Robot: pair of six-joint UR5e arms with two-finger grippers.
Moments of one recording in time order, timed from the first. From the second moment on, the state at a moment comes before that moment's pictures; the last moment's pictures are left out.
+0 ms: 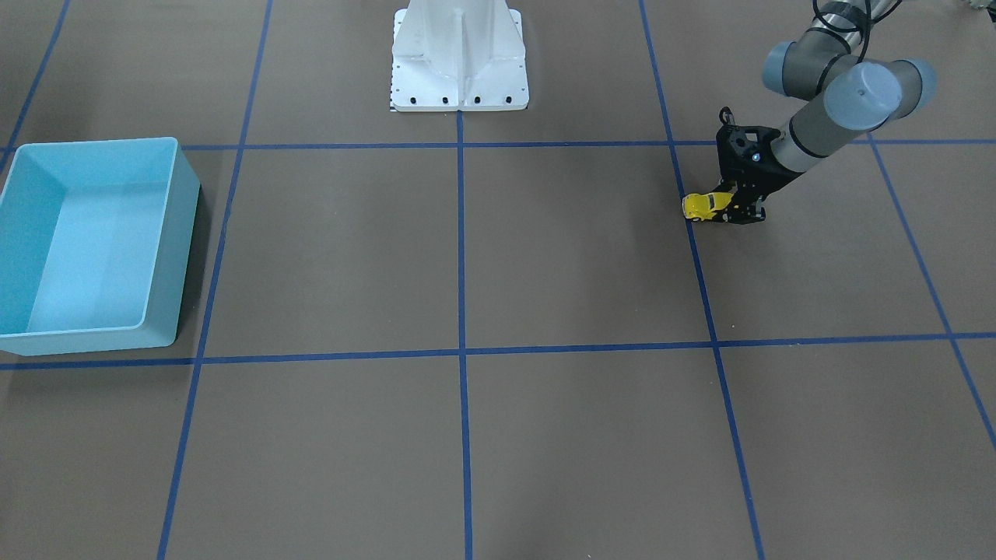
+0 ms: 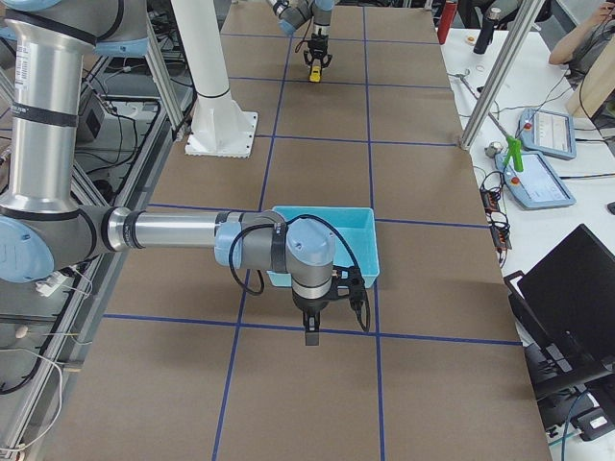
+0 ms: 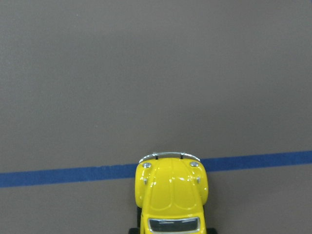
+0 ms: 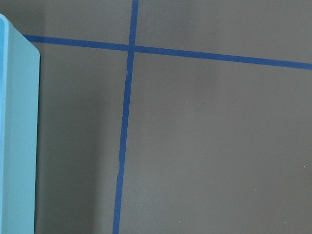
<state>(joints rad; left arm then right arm) -0.72 -1.52 -1.71 -2.31 -2.22 0.53 1.64 -1.76 1.81 -1.66 2.27 -0.15</state>
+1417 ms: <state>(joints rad) -0.76 -1.46 -1.70 -2.33 -2.25 0.63 1.64 -1.76 1.81 -1.66 2.27 -0.15</state>
